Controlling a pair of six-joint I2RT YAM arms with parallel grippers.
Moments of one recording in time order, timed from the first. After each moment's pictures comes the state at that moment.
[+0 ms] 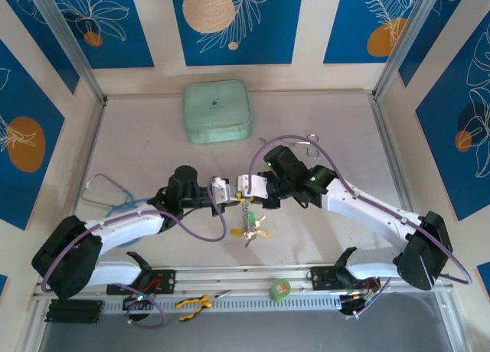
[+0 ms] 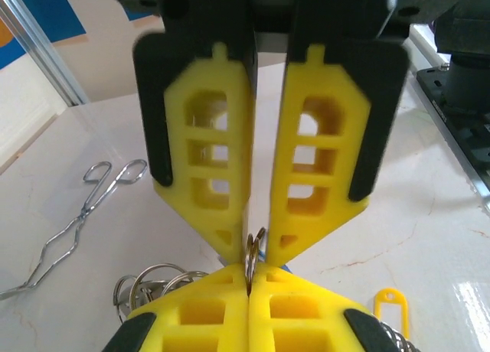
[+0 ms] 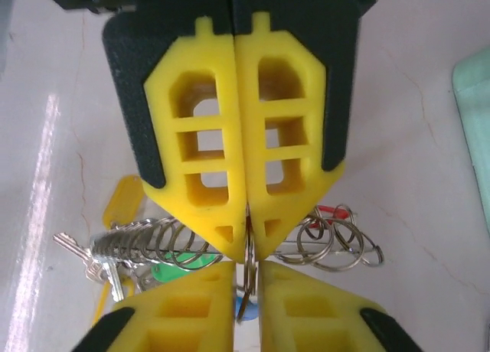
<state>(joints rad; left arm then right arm) -0.70 1.26 0.51 0.45 0.66 0.47 0.80 1.24 0.98 -0.61 -0.30 -0.75</state>
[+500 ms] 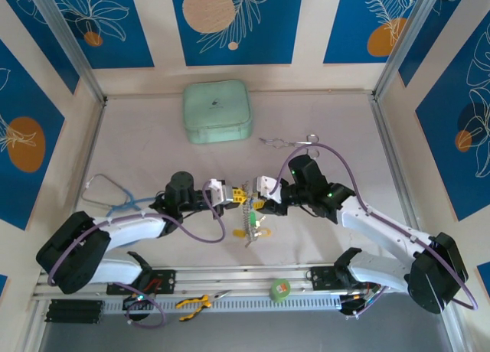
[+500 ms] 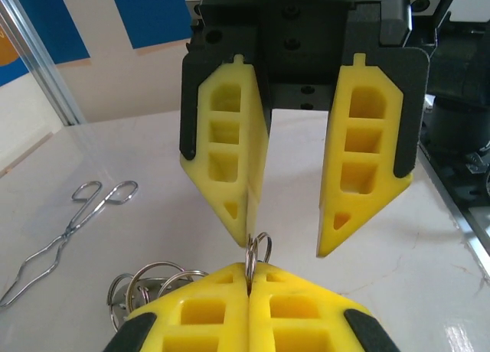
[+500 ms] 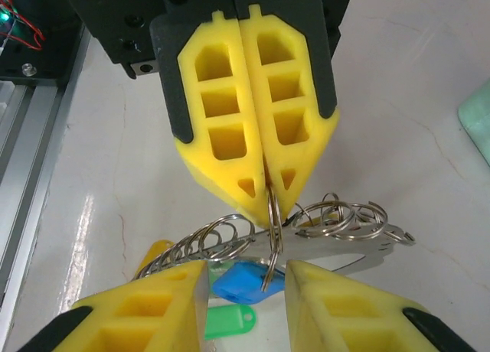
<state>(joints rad) -0.70 1.31 0.42 0.72 0.71 0.32 0.67 1.08 0.69 -0.28 -0.59 -0.61</state>
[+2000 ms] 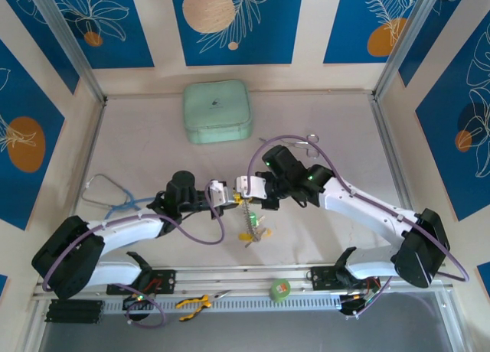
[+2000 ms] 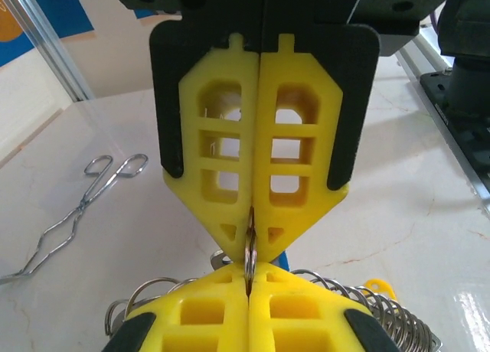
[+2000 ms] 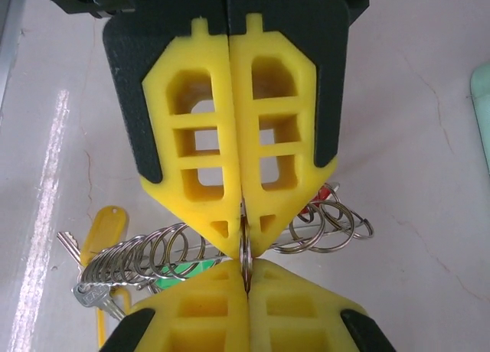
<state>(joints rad) -0.71 1.26 0.44 0.55 0.65 0.42 0.80 1.28 1.00 -0.63 -0.31 -0.77</state>
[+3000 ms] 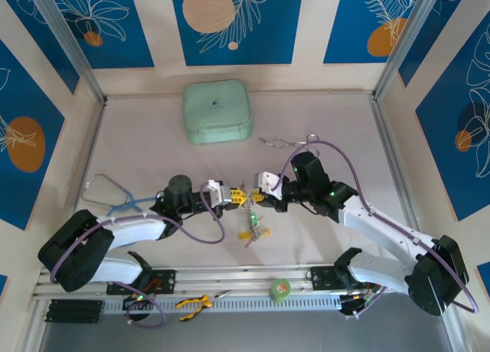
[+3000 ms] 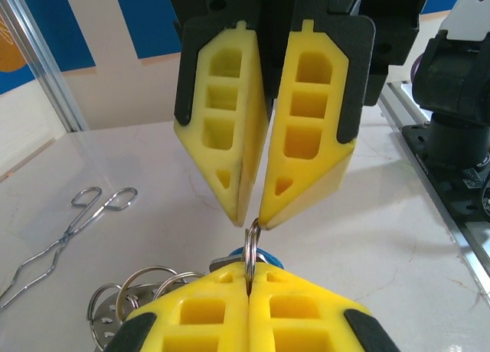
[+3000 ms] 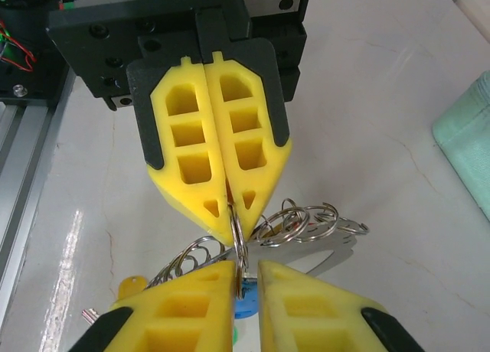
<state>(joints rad) -0.71 1.32 0.38 0.82 0.70 0.26 0.66 1.07 0.72 -0.28 -0.59 -0.60</state>
